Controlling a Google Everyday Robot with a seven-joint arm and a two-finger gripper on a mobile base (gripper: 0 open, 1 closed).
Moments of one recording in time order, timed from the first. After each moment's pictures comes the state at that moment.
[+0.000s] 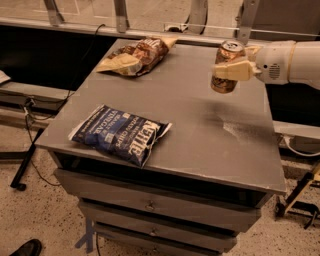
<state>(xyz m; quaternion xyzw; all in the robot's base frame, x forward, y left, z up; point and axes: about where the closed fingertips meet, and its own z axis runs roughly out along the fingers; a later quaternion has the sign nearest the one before) 0.633 -0.189 0.953 -0.36 0.72 0.24 0.54</state>
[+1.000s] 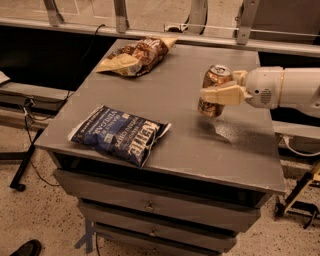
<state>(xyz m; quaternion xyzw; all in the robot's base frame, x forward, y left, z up) 0.582 -0.150 0.917 -0.38 0.70 0.32 0.51</state>
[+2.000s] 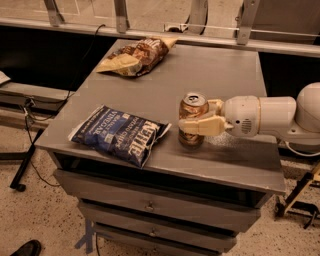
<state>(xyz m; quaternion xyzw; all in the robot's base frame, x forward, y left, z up) 0.518 -0.093 0.866 -0.40 0.68 0.42 0.46</state>
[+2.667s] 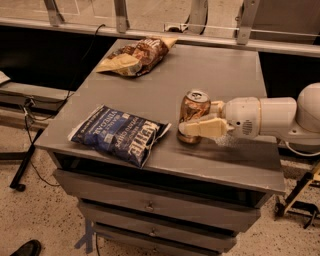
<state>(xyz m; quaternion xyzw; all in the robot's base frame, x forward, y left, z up) 0.518 -0.093 0.871 -0.40 0.68 0.42 0.46</state>
